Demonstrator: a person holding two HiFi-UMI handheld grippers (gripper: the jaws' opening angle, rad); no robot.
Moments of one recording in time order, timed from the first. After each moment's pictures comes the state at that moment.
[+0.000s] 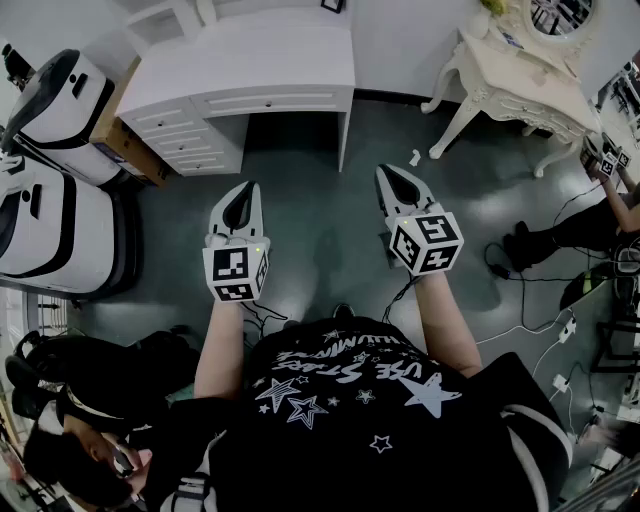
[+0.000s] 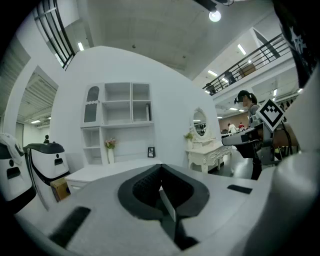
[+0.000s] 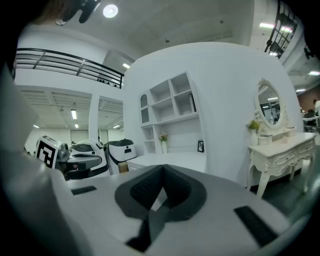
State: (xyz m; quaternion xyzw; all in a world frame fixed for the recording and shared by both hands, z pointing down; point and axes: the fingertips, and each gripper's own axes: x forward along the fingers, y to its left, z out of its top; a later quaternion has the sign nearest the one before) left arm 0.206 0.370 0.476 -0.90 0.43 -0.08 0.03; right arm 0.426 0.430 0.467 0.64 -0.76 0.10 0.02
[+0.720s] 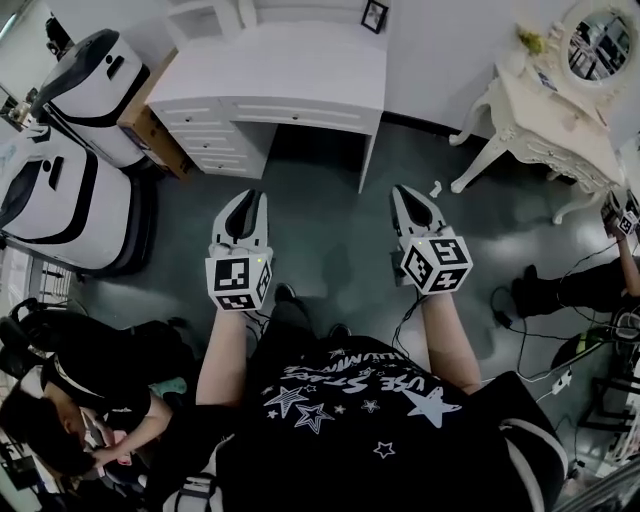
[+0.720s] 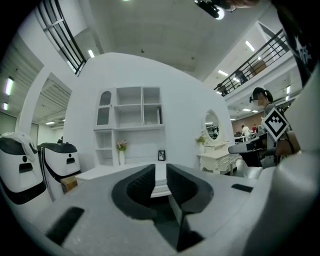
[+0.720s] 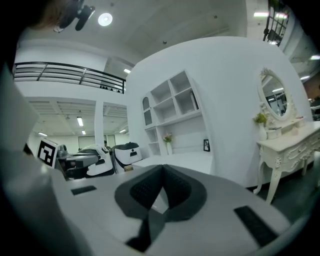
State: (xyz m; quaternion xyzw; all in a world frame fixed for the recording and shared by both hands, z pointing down) left arm 0.204 0.359 0.469 -0.87 0.48 -0.05 0.02; right arm 0.455 0.405 0.479 0.61 -0.78 0.11 -0.01
